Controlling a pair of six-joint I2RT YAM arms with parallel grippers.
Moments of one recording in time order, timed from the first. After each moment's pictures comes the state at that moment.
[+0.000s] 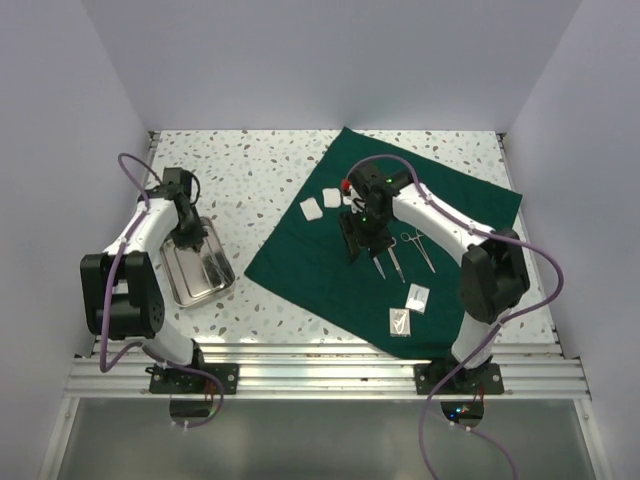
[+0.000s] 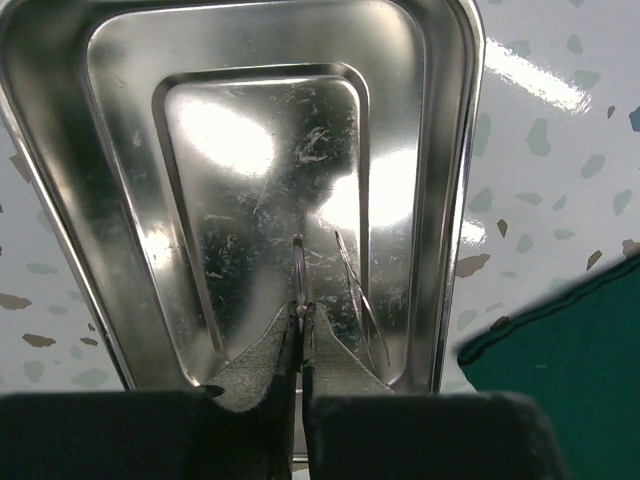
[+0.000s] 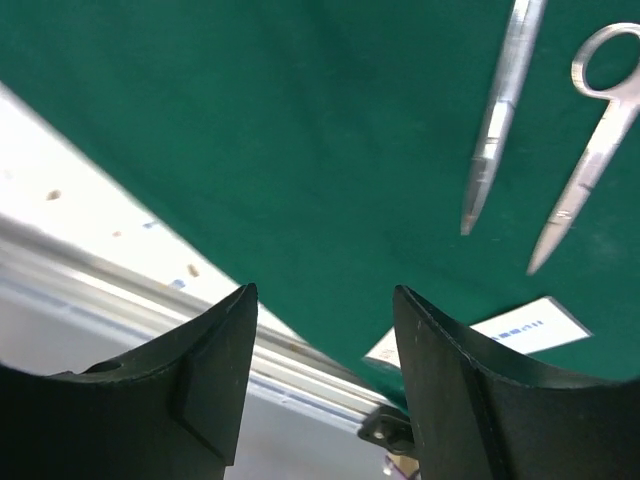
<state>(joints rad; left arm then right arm) 0.06 1.58 1.14 -0.82 -0.13 -0.35 0.57 1.78 1.50 -1.06 -0.17 0.26</state>
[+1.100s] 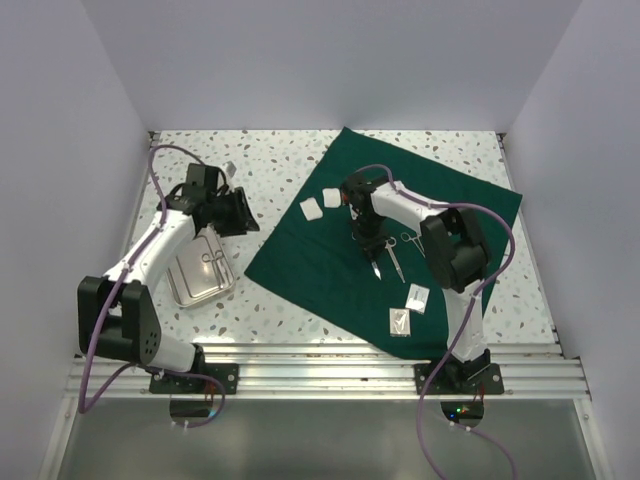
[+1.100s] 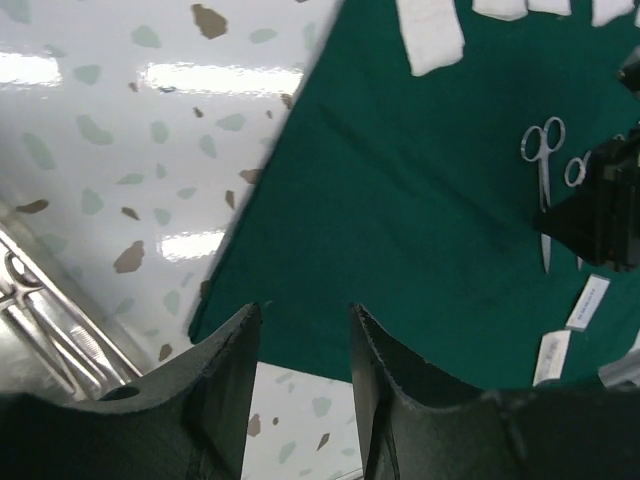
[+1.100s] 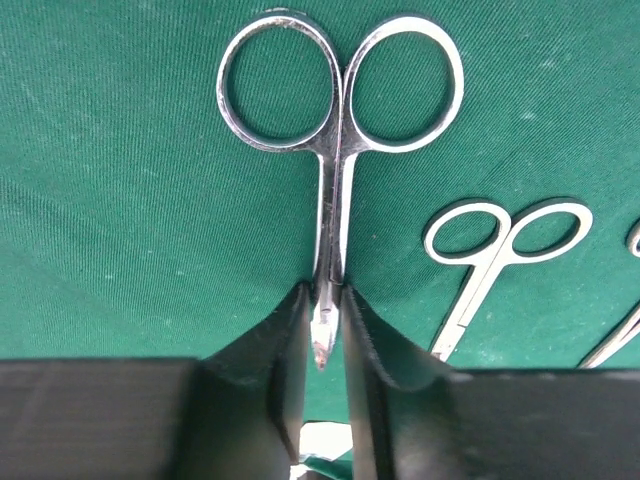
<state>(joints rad) -0.14 1.44 1.09 -0.61 0.25 -0.40 0.52 2.11 1.57 -0.98 0.08 0.19</state>
